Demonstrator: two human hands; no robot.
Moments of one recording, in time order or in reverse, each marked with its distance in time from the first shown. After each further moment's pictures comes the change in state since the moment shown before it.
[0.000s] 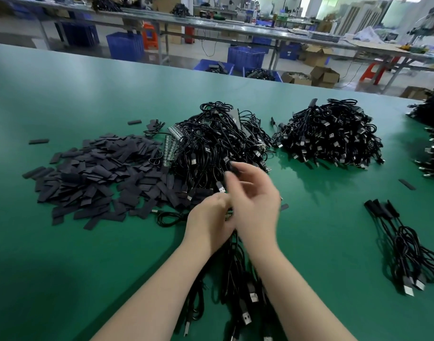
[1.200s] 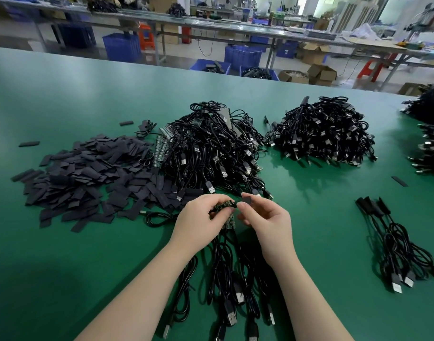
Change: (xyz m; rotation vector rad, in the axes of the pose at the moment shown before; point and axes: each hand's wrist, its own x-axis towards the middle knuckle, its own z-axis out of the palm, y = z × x) left_hand 0.001 0.000 0.000 -0.325 -0.066 -0.074; right_hand 0.000 0.049 -0.072 0.113 -0.136 0.352
